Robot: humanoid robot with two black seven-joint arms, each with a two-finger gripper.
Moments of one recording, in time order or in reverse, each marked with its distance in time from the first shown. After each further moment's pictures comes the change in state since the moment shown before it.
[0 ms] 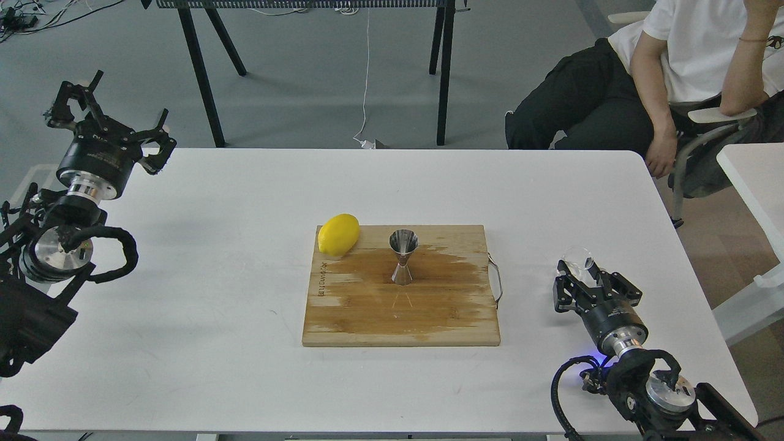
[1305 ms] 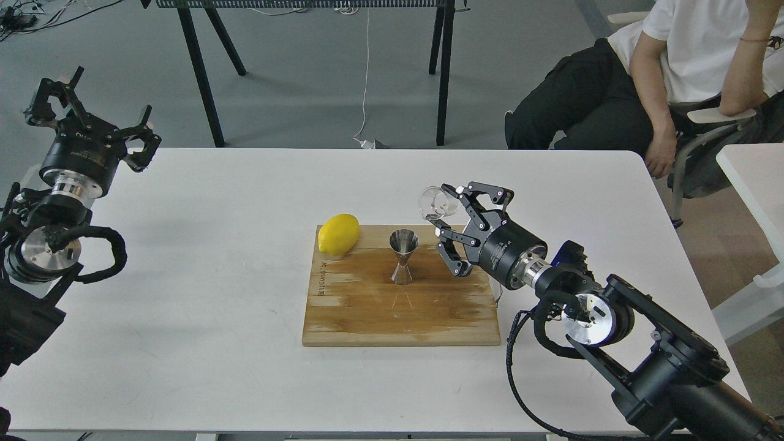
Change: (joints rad) left arm 0.006 0.026 0.000 -0.003 -0.002 0.006 -0.026; right arm 0.287 -0.112 -0.463 0.509 -0.732 -0.396 0.018
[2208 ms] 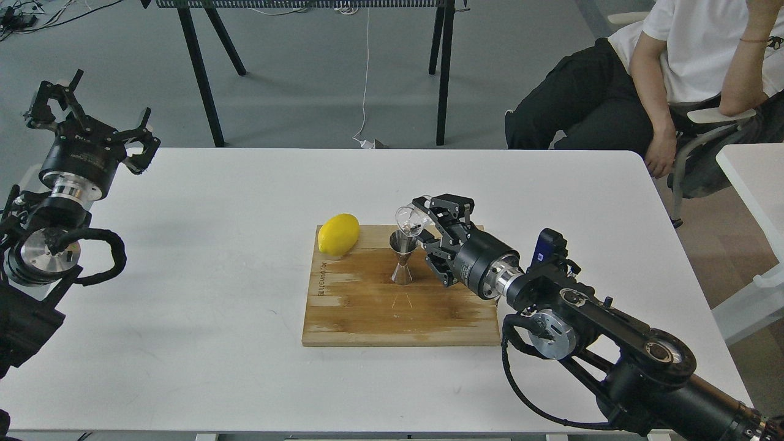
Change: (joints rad) left arm 0.008 0.002 -0.001 0.002 0.000 -0.002 -0.002; right arm 0.057 0.033 -0.136 -0.017 -0.346 -0.076 0.007
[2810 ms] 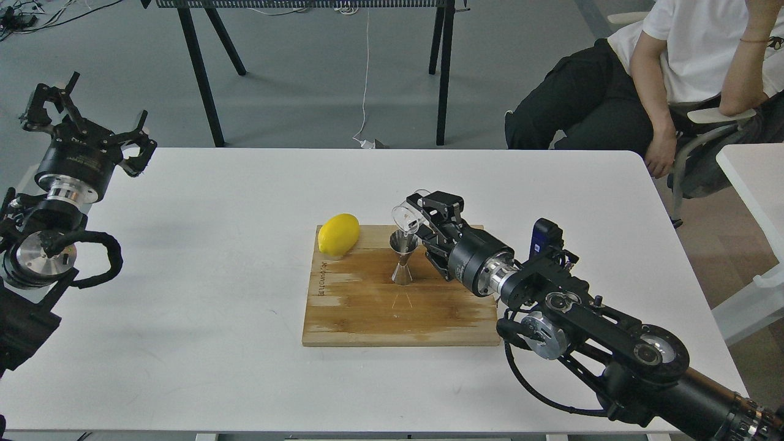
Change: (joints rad) left arm 0.008 0.009 0.000 0.000 -0.002 -0.004 -0.007; right arm 0.037 -0.005 -0.056 -0.001 -0.137 -0.038 0.000
